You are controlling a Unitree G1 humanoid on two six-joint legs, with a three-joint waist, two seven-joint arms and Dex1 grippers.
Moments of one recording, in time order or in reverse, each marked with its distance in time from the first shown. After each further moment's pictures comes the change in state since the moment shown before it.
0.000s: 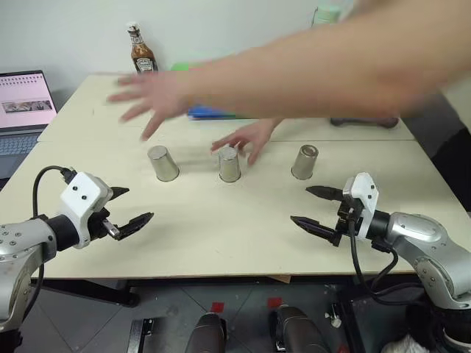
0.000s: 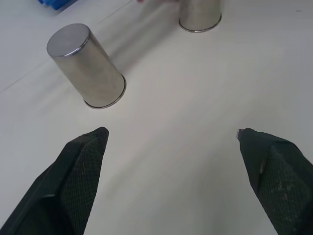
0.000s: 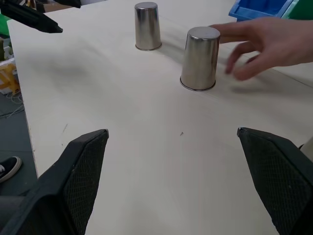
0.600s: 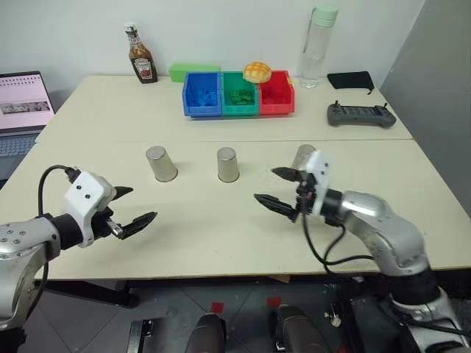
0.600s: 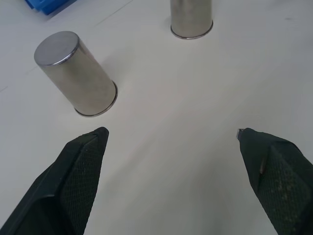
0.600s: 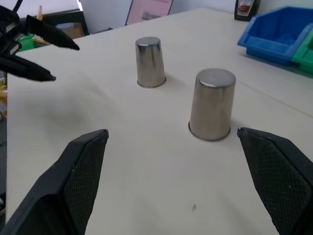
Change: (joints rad) left arm -0.023 -0.008 -0.028 -0.005 -0.021 0.021 -0.002; right arm -0.330 0.270 0.226 0.214 -0.138 0.025 -0.142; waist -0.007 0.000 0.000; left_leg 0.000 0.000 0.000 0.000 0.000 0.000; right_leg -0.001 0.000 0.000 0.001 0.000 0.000
